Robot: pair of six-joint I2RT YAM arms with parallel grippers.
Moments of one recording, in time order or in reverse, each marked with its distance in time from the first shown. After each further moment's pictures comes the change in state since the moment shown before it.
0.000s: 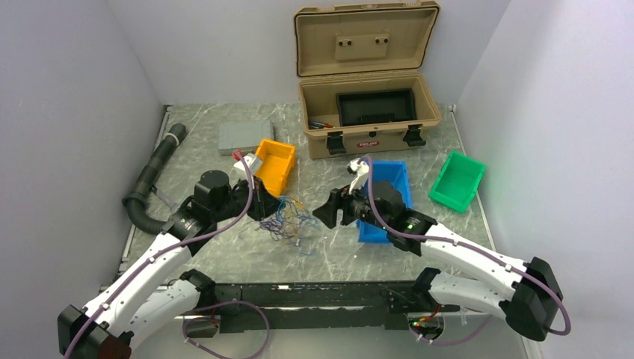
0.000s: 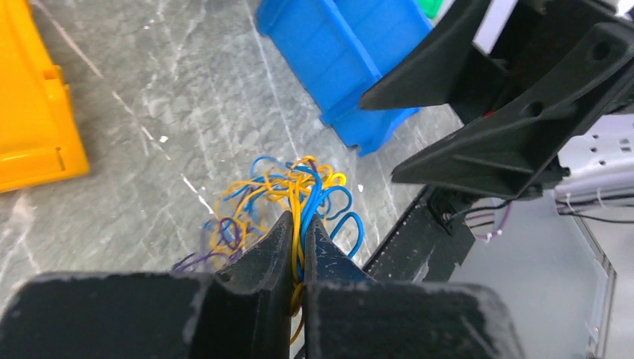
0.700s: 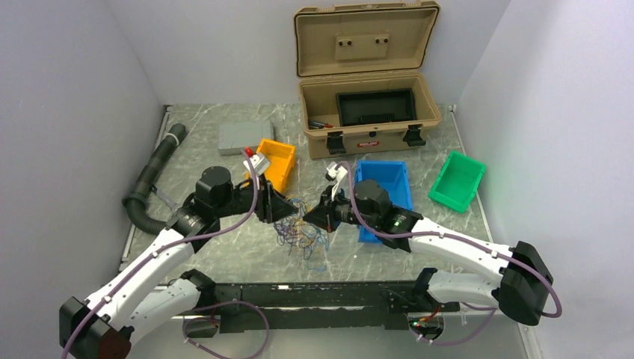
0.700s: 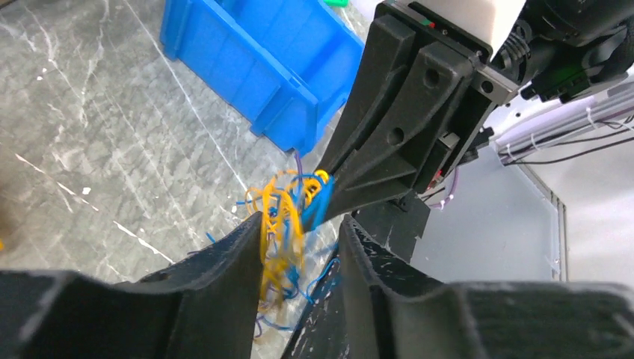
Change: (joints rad) left arm -0.026 0.058 0.024 0.116 0.233 0.039; right arm 0.074 0.137 0.044 0.130 -0.245 -0.113
